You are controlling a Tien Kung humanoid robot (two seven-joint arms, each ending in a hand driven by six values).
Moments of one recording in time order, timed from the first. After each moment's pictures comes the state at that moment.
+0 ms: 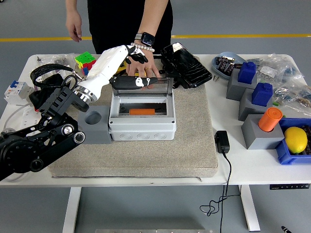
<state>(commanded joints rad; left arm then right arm) -0.74 0.35 -0.61 -1.28 1.64 0.39 0.12 0.02 -0.20 0.86 0.44 -0.19 -0.24 -0.01</state>
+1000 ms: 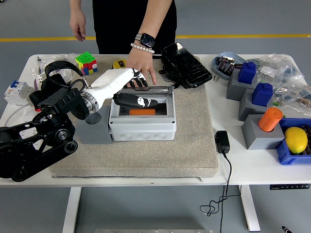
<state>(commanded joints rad) -0.74 0.44 -0.56 -1.52 1.65 0.12 0.38 0.02 -0.20 0.86 0.44 -0.19 -0.25 -0.01</state>
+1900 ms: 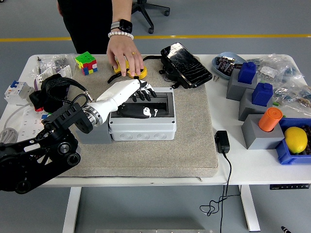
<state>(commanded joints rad) -0.63 0.41 -0.60 -1.52 1.55 0.28 0.20 0.02 -0.20 0.85 0.44 -0.19 -0.24 -0.01</state>
